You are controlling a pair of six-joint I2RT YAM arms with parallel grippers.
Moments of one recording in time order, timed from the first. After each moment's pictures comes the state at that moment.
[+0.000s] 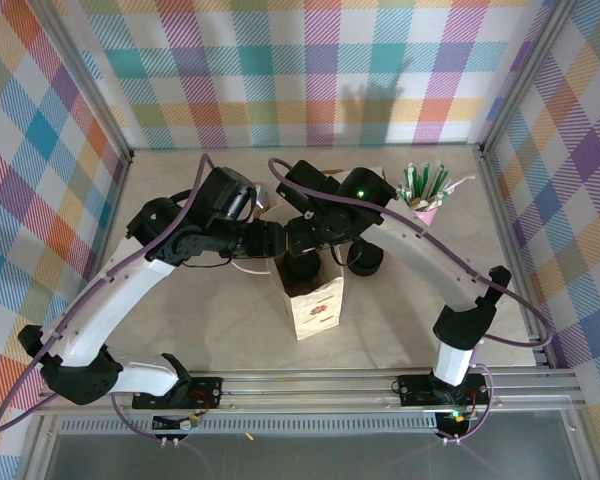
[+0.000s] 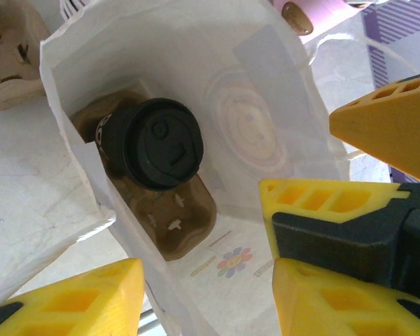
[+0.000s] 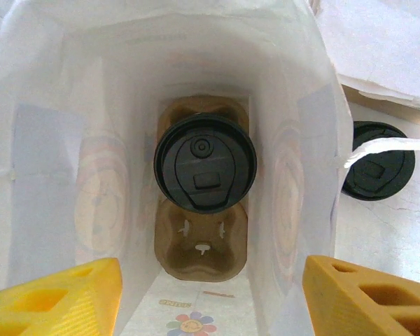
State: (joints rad) left arm -0.76 1.32 1.69 -1.25 0.09 -0.67; right arm 1.00 1.78 2.17 -1.54 0.21 0.57
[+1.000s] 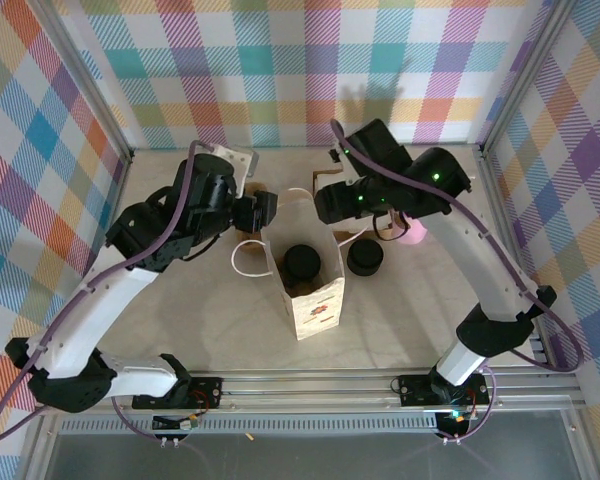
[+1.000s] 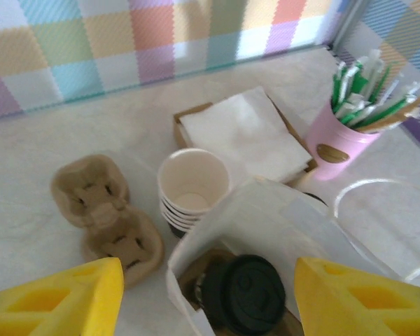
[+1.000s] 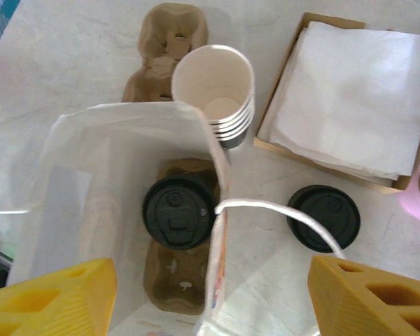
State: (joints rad) left arm -0.77 1.29 1.73 -1.01 -0.27 -0.26; right arm 0.76 1.64 2.22 -1.48 0.09 0.34
